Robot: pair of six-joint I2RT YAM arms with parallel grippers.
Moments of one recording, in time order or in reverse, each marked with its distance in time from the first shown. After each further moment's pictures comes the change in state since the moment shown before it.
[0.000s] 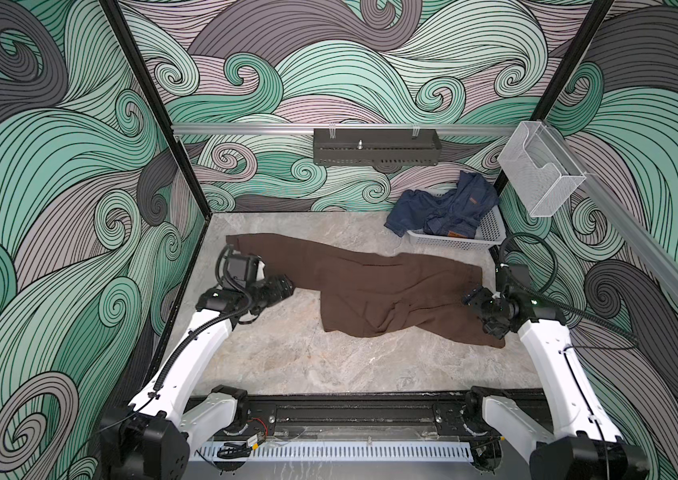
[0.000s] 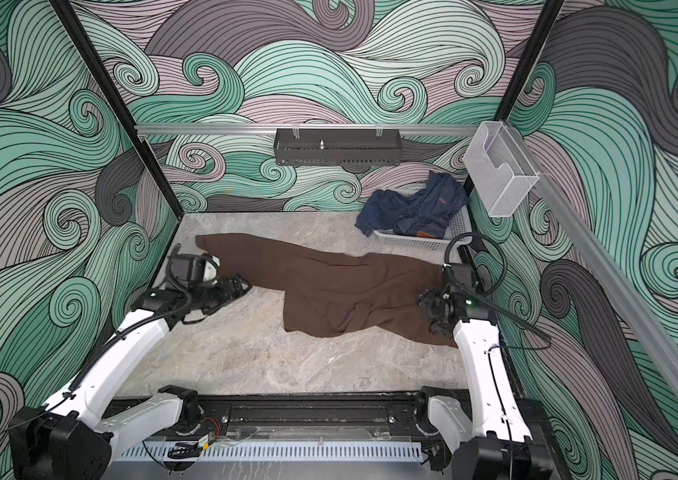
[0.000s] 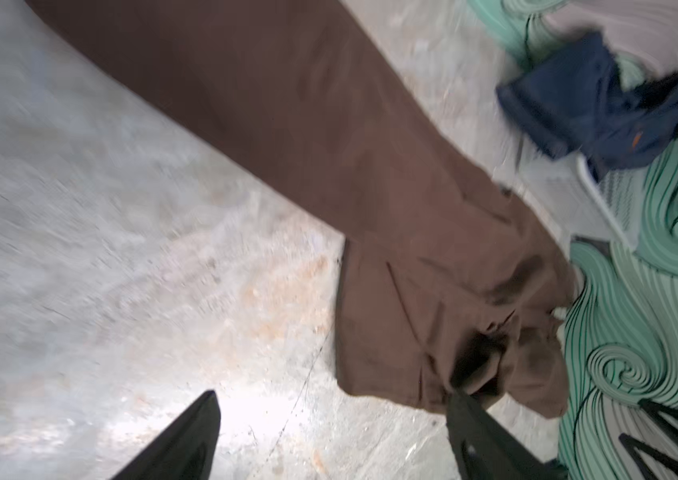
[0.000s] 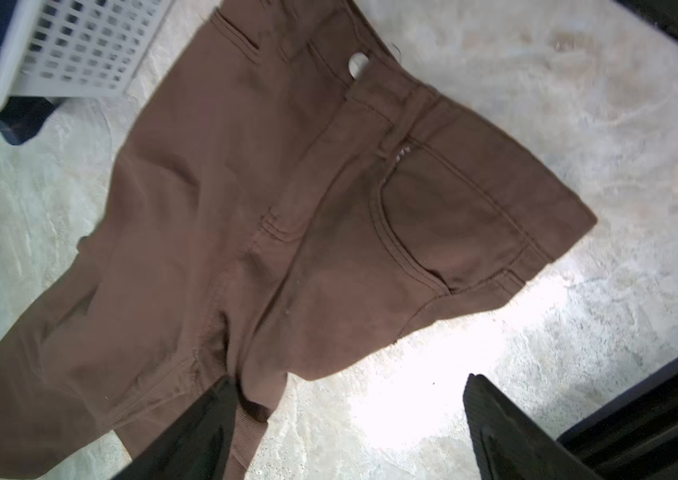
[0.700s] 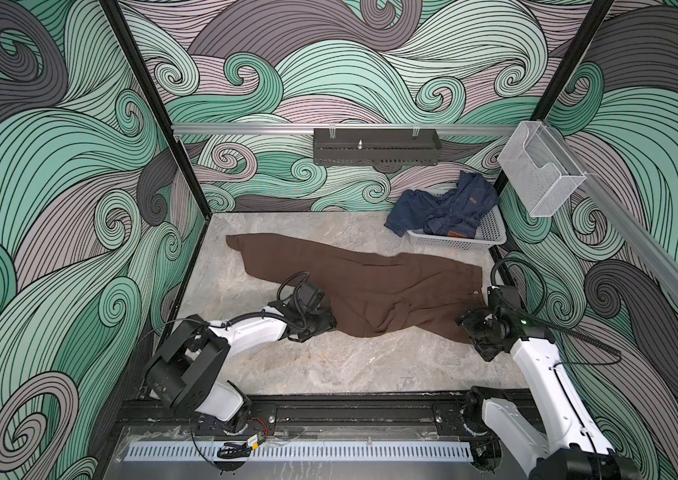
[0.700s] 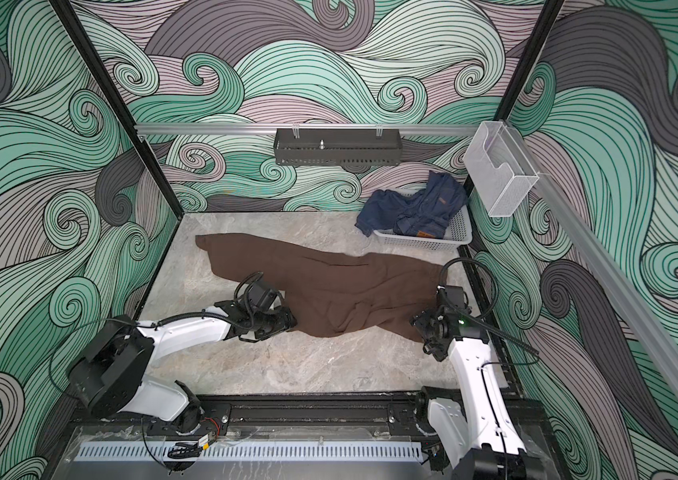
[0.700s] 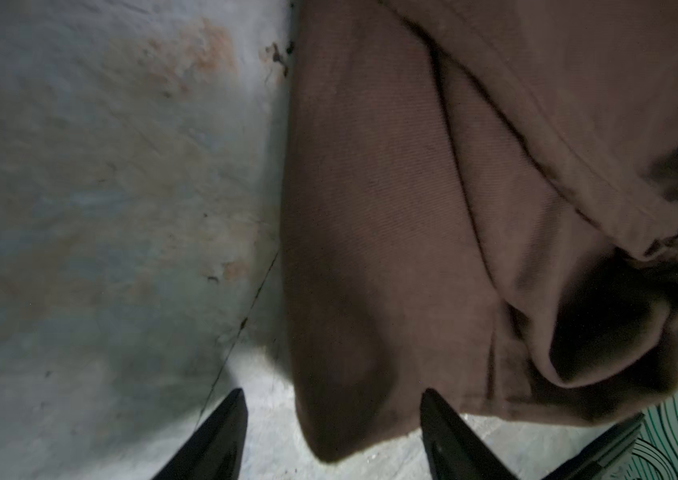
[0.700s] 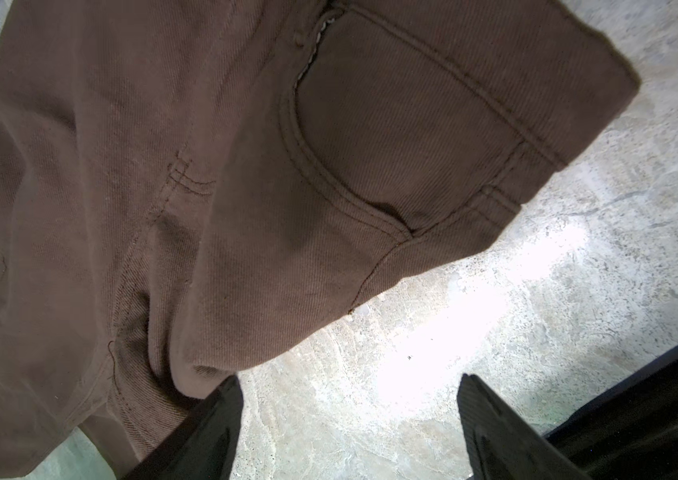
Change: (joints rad) left arm -0.398 0.439 -0.106 0.409 -0.103 -0.253; right arm -0.003 -0.069 -0.206 0.048 -0.059 0.066
